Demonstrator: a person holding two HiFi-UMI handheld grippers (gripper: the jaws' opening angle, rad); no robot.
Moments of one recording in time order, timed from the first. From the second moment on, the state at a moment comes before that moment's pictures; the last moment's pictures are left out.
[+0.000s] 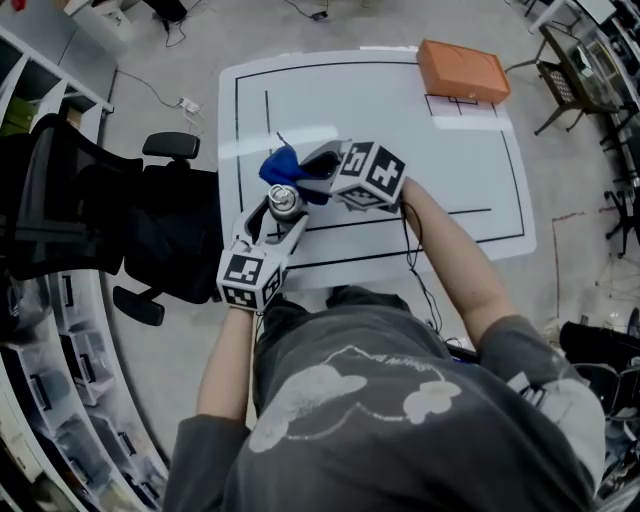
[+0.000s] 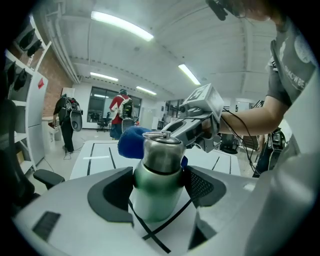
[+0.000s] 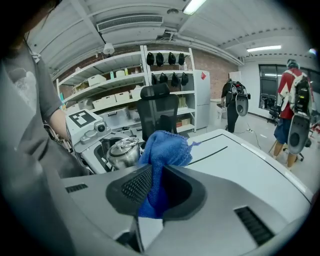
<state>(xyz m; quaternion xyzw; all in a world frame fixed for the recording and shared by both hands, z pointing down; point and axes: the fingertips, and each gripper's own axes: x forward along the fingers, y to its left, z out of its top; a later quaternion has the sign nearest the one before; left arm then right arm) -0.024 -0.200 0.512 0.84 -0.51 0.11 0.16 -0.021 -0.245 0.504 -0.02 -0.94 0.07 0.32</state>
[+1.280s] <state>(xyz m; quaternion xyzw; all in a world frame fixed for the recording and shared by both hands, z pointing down) -0.022 -0.195 0.508 0.97 -0.16 0.14 0.14 0.006 -0.238 0.574 0.18 -0.87 0.18 0.42</state>
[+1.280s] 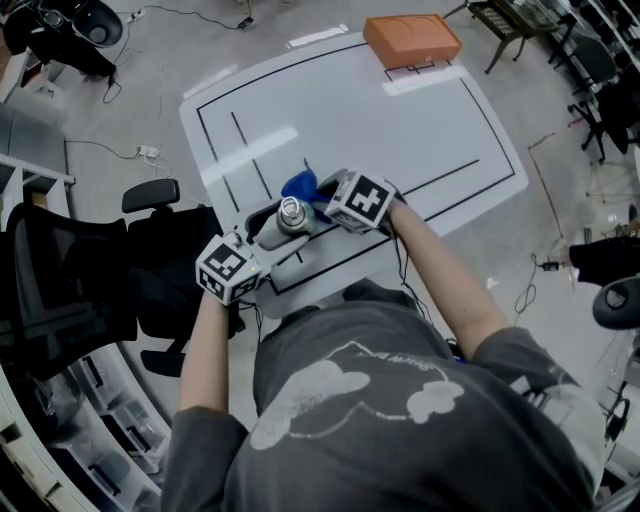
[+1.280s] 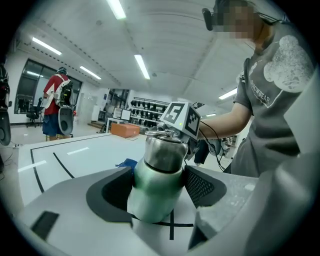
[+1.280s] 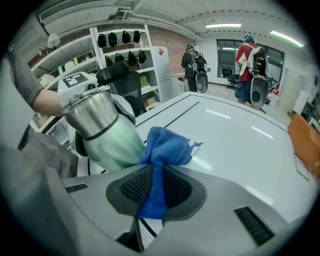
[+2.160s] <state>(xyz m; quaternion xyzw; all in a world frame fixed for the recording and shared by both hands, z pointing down) -0.041 -0.186 0.504 0.86 -0.46 0.09 0.20 0.036 -0.230 0.556 0.21 -0.89 0.20 0.36</state>
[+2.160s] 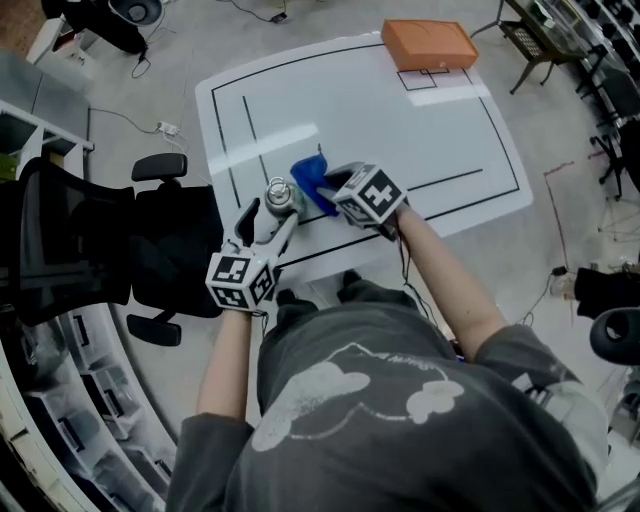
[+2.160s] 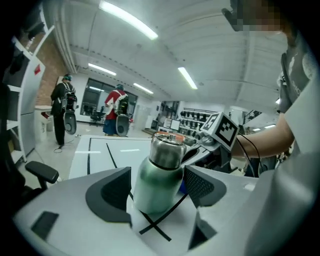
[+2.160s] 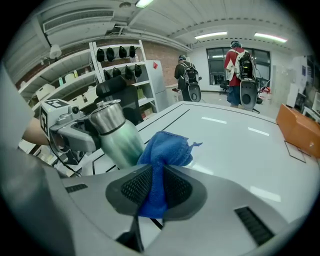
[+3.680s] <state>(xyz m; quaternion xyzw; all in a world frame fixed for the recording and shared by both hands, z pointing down) -0.025 -0.199 0.517 0.82 -0.53 0.15 0.17 0.062 -0.232 0.504 0.17 -0.93 0.16 0.29</state>
